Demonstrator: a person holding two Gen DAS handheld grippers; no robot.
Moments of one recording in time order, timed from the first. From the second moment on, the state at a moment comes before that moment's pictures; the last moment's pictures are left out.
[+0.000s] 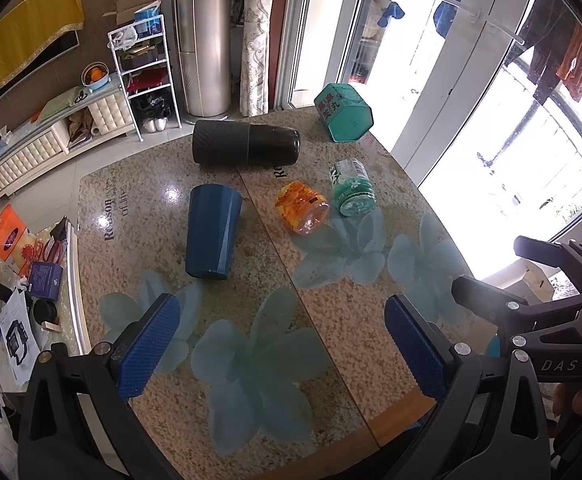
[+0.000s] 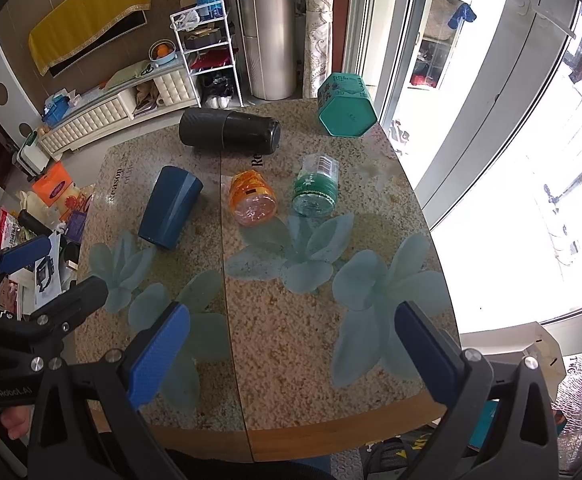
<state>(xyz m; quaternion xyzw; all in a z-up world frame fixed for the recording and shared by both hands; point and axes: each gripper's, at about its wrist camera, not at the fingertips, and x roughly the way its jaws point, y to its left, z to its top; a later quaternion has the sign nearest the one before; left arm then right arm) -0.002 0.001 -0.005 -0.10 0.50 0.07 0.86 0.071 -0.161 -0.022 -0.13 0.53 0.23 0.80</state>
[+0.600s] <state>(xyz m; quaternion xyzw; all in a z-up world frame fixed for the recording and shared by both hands) 0.048 0.007 -0.025 -0.16 0.53 0.10 0.83 0.096 -0.178 -0.037 -0.14 0.56 0.26 0.77</state>
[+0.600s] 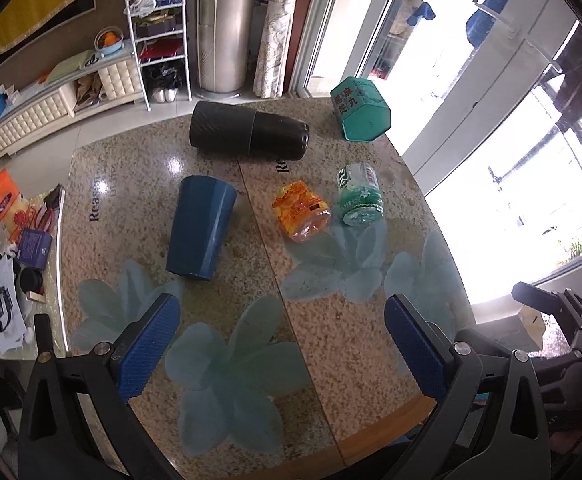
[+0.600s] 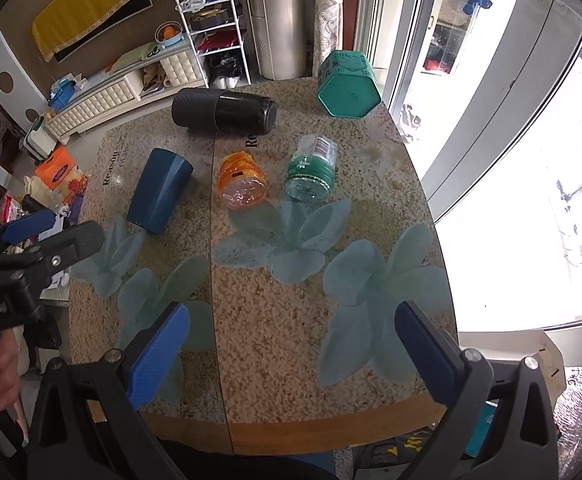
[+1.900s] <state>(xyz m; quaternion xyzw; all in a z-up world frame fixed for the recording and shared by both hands) 0.236 0.035 -0.173 -0.31 0.68 0.25 0.62 0.259 -0.253 -0.104 -0.15 0.65 0.31 0.68</state>
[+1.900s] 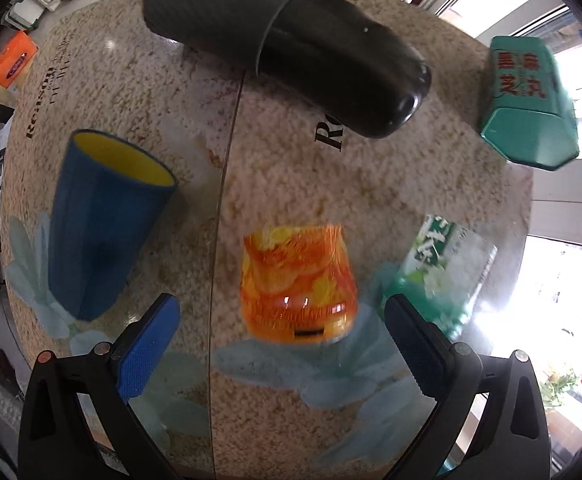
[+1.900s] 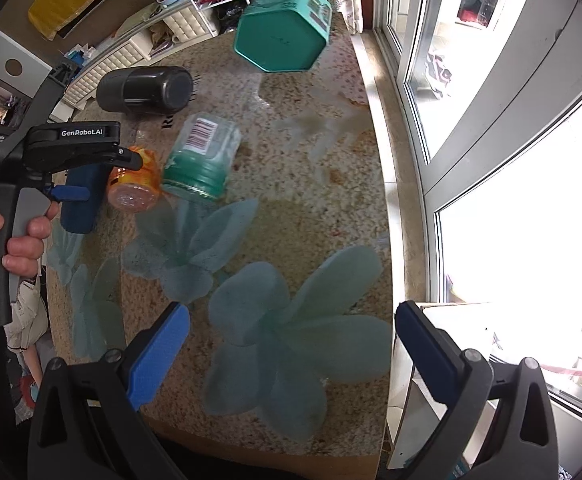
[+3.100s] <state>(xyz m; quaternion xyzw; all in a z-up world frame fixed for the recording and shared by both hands) 0.191 0.034 -0.202 -0.32 0.68 0.21 0.62 0.251 -0.247 -0.119 -0.14 0.66 0.30 0.67</state>
